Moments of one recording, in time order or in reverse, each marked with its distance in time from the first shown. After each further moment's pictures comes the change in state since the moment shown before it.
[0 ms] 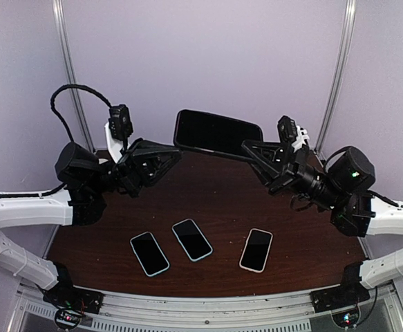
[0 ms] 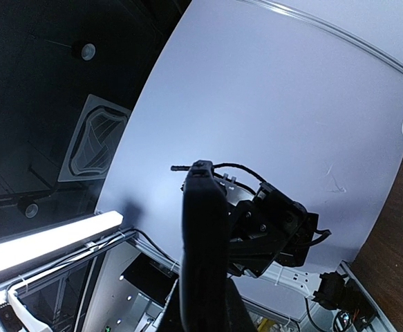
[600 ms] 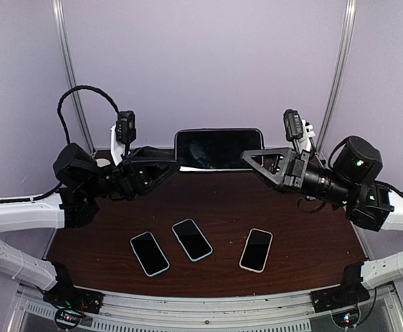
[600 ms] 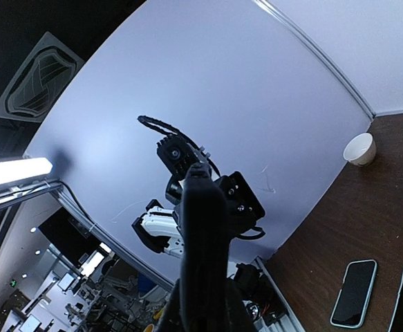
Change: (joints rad) left arm 0.020 -0.077 -0.055 -0.164 -0.024 -0.050; right arm 0.009 -0.071 0.105 -0.388 0.025 -0.386
